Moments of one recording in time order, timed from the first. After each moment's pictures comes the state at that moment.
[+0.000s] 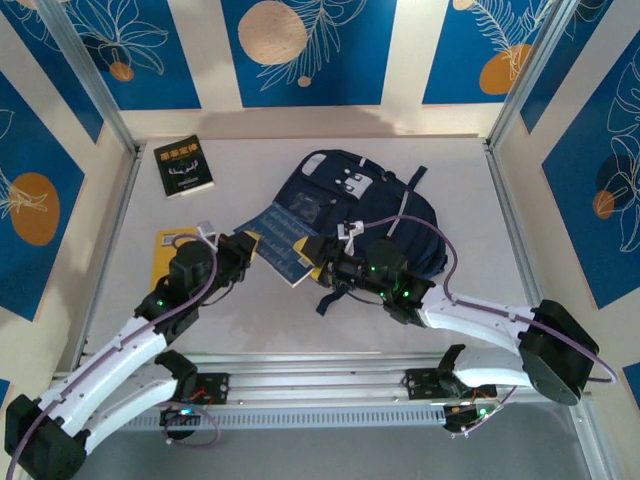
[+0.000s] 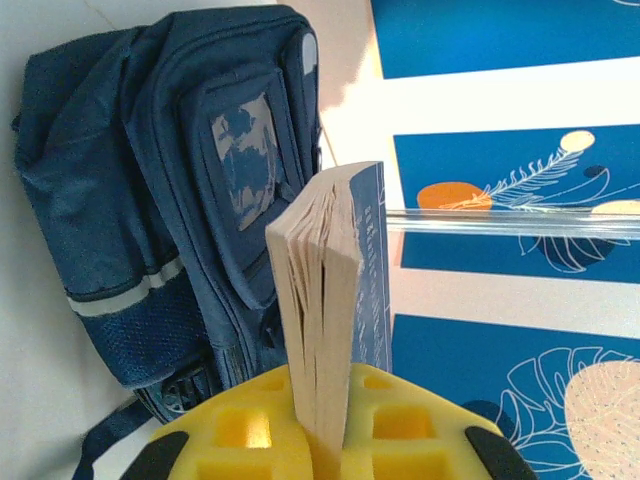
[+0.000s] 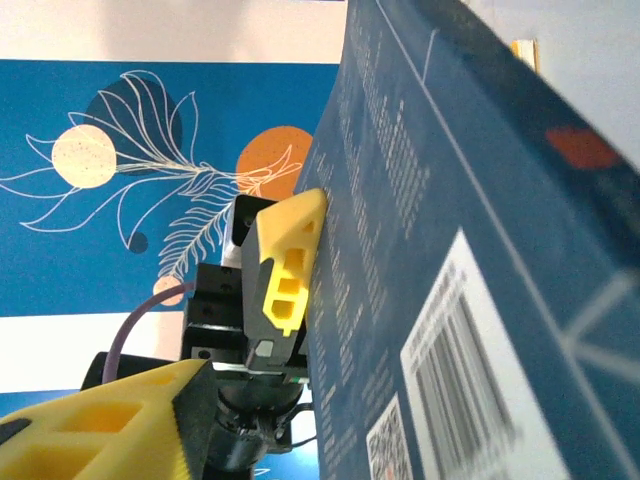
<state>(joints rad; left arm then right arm) -0.60 0.76 0.55 -0.05 -0.03 -1.48 0.90 1.20 0.59 0.52 -0.22 1.51</state>
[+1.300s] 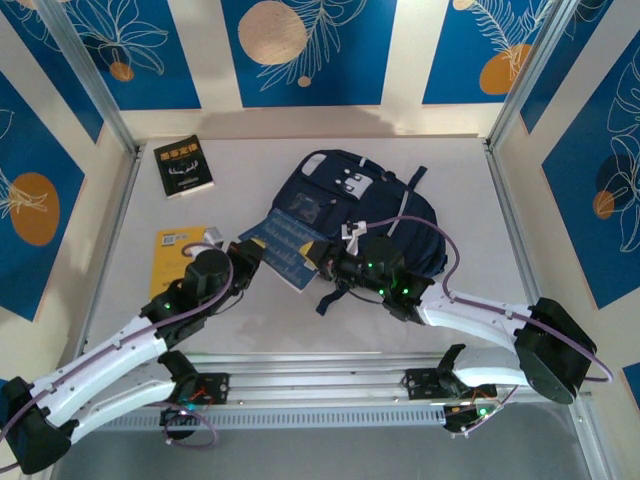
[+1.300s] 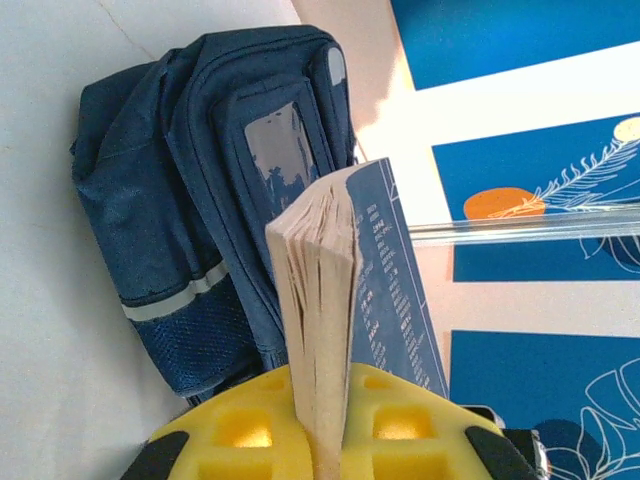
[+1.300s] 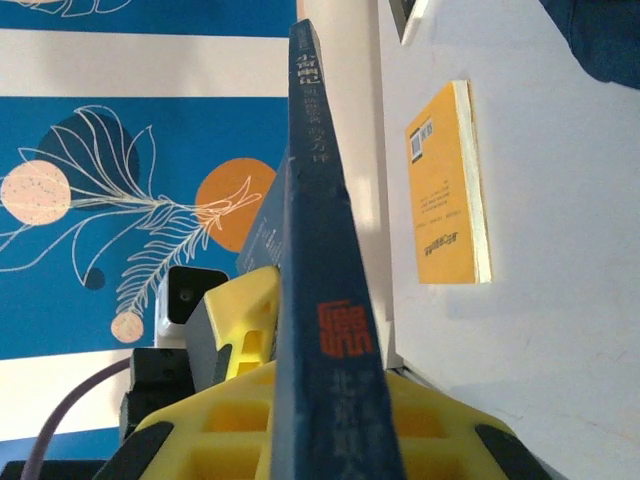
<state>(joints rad) -0.79 0.78 0.59 -0.16 -0.32 -1.41 0.87 1.21 0.60 0.44 -0.19 1.48</state>
